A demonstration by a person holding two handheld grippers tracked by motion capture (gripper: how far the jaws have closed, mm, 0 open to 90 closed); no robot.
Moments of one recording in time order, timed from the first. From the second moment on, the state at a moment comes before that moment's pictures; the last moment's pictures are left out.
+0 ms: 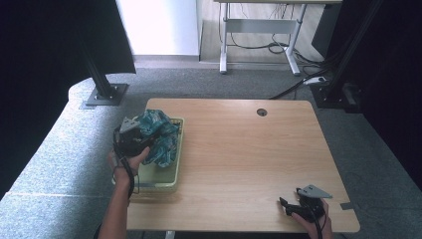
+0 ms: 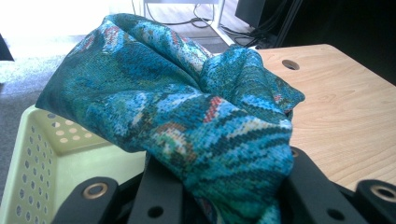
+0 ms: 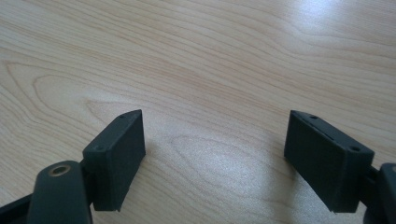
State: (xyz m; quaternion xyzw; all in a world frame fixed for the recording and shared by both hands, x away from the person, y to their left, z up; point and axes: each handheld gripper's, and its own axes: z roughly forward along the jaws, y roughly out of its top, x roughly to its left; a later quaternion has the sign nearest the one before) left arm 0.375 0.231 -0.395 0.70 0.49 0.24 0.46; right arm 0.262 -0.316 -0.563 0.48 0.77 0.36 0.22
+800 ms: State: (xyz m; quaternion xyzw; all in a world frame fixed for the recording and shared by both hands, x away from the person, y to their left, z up) left arm 0.362 0.224 -0.376 0.70 0.47 0.25 0.48; right arm 0.262 -0.316 -0.563 0.48 0.77 0.36 0.22
